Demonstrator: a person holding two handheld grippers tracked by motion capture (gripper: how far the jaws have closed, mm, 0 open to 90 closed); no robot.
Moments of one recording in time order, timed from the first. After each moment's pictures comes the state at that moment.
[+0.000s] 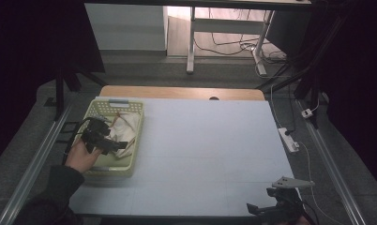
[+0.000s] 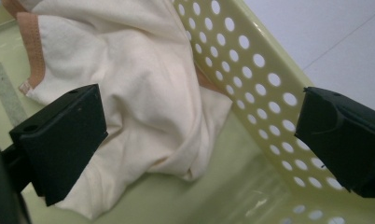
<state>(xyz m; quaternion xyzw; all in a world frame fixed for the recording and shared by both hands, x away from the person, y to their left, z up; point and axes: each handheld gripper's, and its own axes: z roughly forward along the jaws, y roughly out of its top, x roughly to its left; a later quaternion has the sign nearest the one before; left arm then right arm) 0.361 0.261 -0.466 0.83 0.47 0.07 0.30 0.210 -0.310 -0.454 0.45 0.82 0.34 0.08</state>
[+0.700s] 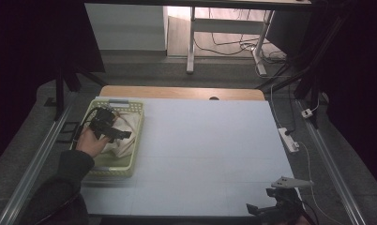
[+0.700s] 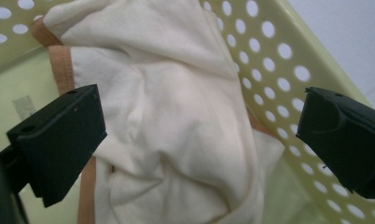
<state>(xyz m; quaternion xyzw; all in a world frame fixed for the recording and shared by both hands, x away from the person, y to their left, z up) 0.411 0.259 -0.475 0.83 0.48 0.08 0.28 0.210 -0.309 -0.454 0.45 0.83 0.34 0.07</state>
